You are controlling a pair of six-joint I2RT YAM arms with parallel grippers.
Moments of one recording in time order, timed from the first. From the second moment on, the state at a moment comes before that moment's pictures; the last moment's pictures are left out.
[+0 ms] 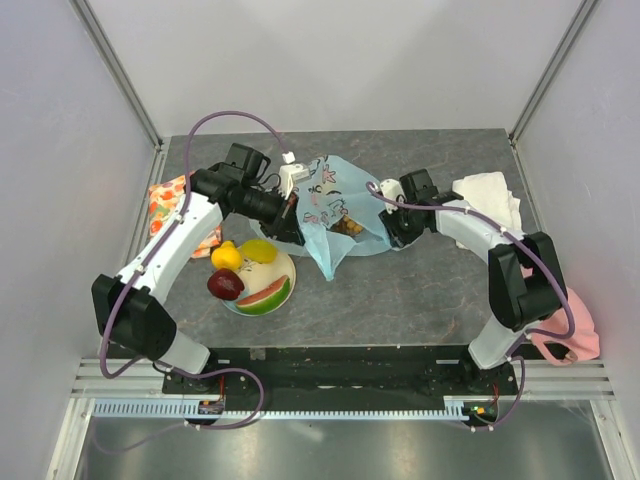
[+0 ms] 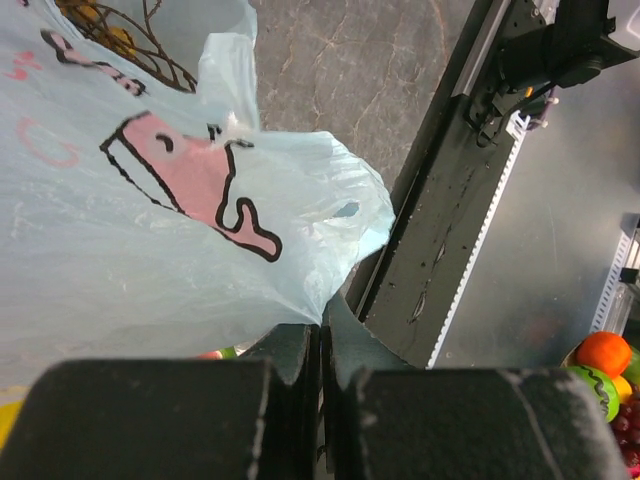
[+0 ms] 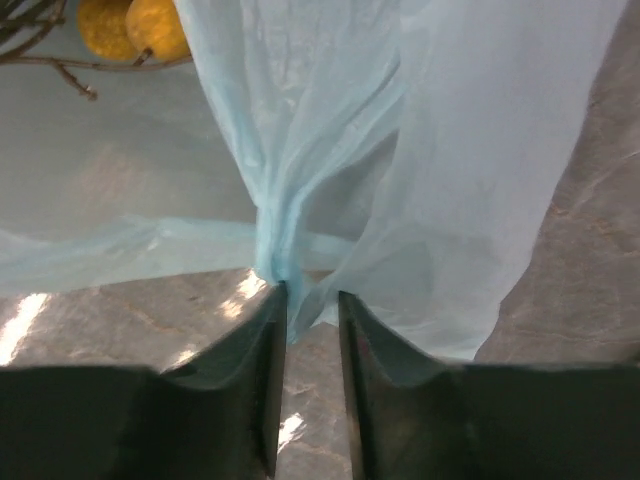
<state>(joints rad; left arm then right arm) -0.40 1.50 1.44 -1.00 0.79 0.25 0.33 1.69 1.15 -0.54 -0.20 -0.30</state>
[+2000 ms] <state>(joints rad) -0.55 1.75 1.70 -0.98 0.79 0.22 0.25 1.48 1.31 -0.90 -0.66 -0.53</state>
